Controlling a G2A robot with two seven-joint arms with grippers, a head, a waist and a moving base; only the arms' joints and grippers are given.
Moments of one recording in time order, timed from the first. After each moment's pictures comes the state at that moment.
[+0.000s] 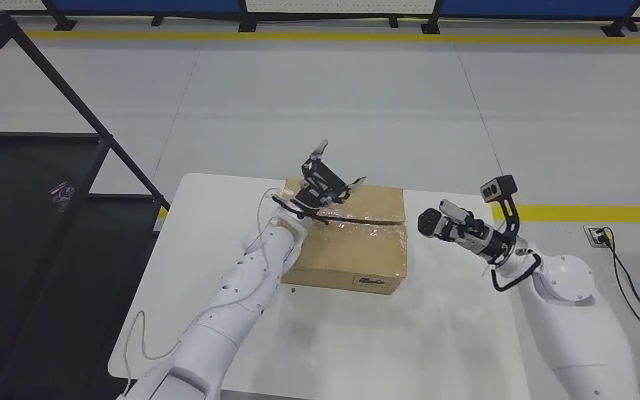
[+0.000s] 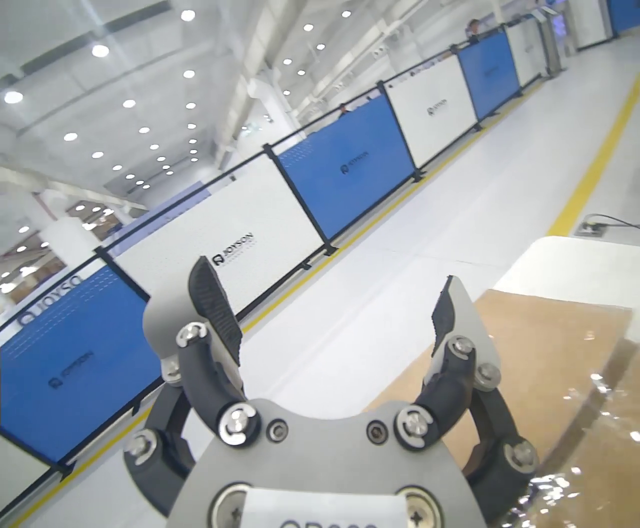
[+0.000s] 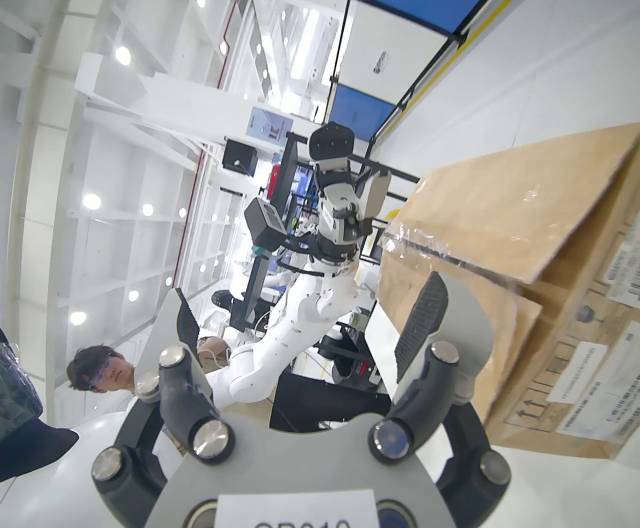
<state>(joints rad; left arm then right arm) 0.46 -1.55 -1.06 -0.72 1.77 -0.02 0.61 -0.78 -1.09 1.36 -1.23 0.50 -0.35 1.05</state>
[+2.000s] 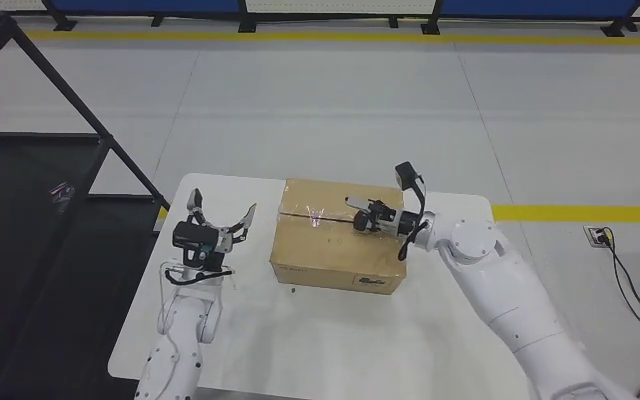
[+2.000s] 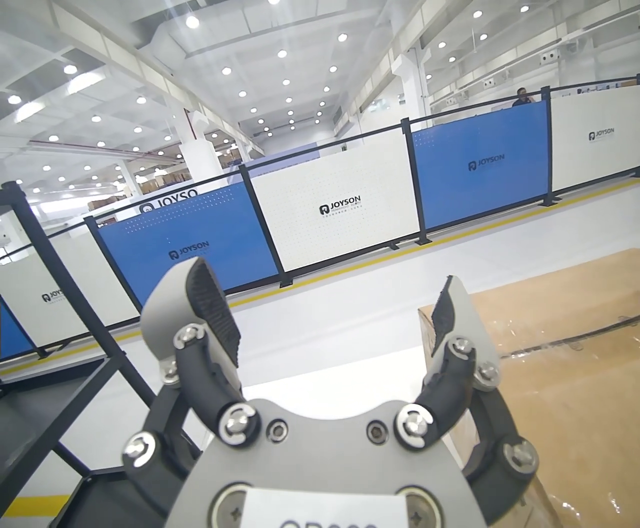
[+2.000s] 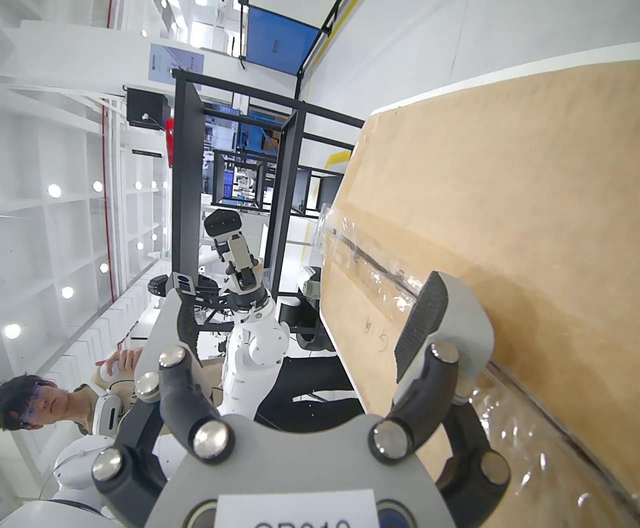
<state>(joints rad) 1.04 -1.39 -1.48 -1.36 1.68 -0.03 0.53 -0.45 -1.25 0.92 -0.92 0.30 -0.27 0.84</state>
